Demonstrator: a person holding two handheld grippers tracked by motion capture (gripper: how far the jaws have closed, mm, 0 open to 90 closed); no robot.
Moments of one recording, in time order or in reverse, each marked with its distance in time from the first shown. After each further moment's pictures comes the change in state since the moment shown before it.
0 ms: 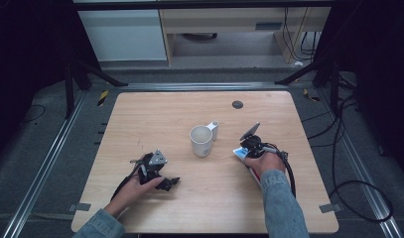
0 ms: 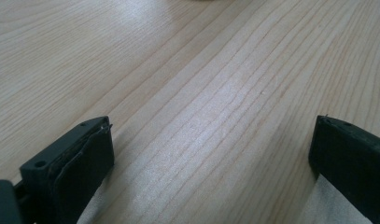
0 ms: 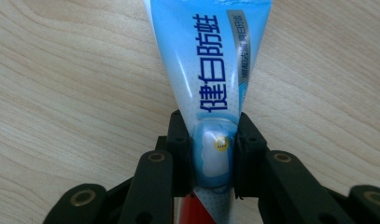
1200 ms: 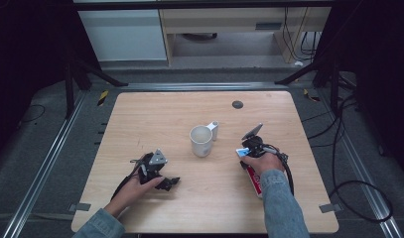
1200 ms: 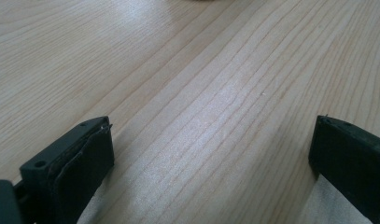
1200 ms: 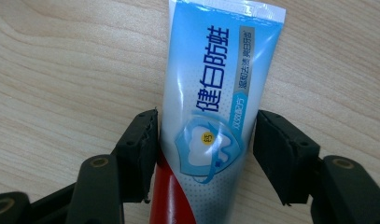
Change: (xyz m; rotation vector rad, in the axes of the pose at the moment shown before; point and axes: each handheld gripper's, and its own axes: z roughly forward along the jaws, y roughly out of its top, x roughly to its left) left arm 0.000 0.001 0.001 -0.002 -0.003 0.000; right arm -0.003 -0.003 0.006 -0.025 -0.008 0.081
